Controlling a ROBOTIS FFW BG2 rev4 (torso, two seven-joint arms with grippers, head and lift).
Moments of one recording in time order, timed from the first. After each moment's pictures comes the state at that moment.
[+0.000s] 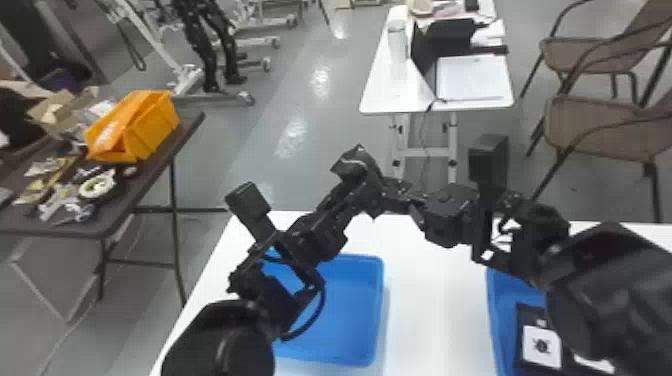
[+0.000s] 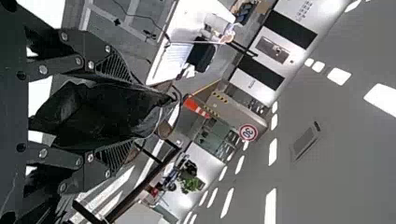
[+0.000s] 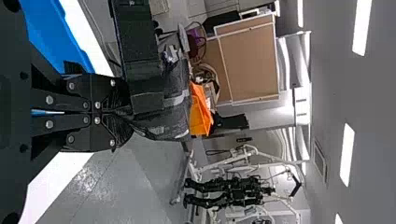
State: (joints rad) left arm 0.18 0.05 0.07 -1.94 0.59 0.42 -0.26; right arm -0.35 -0.17 0.59 -1.43 -0.41 0.22 0.49
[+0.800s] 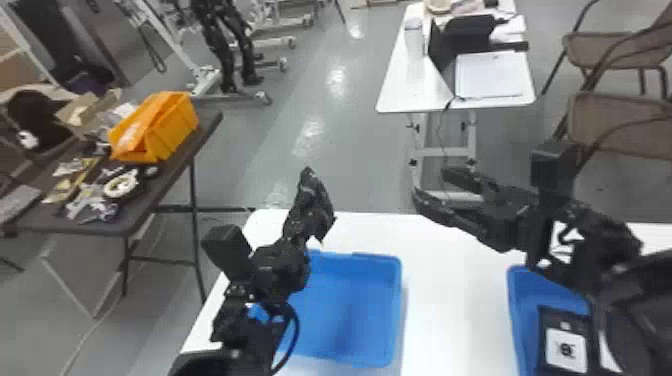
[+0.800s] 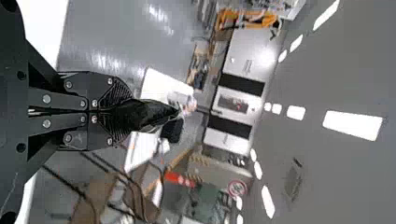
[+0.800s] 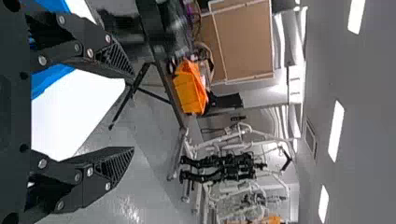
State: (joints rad) left arm 0.33 0.00 0.18 -1.93 0.23 0.12 -0.18; right arm -0.22 -0.14 0.41 -1.52 -0.28 0.23 0.50
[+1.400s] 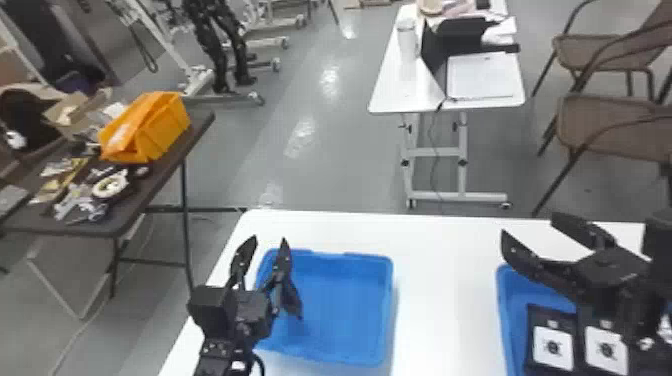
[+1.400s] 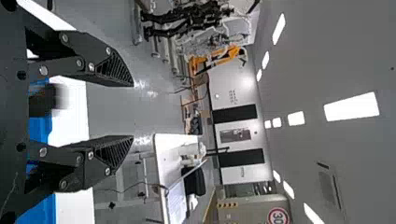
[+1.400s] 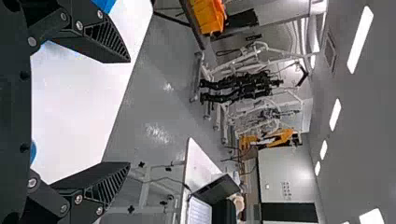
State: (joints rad) left arm 0.45 0.00 0.24 -1.80 -0.05 -0.20 -0.12; right arm 0.16 -0.11 0.09 -1.83 -0.09 0.32 0.45
